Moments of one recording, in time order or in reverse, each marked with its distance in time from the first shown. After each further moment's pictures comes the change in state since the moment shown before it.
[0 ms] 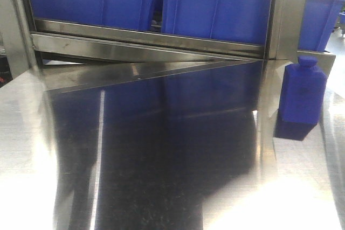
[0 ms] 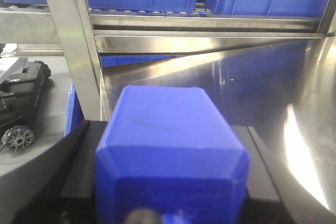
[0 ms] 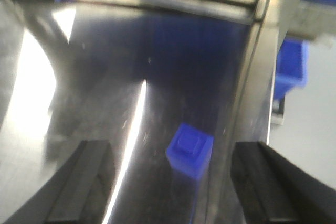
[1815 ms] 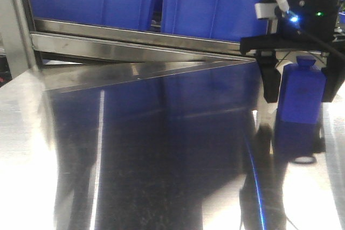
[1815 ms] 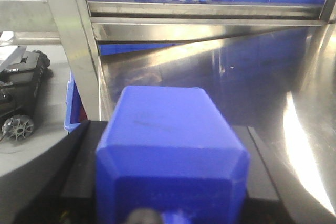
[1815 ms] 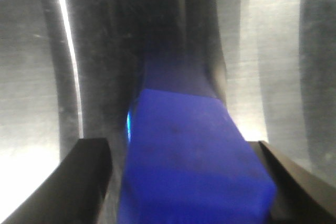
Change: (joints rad) left arm 0.000 0.000 0.000 0.004 0.042 0.000; right arm 0.140 0.820 -0.255 -0.241 0.235 0.496
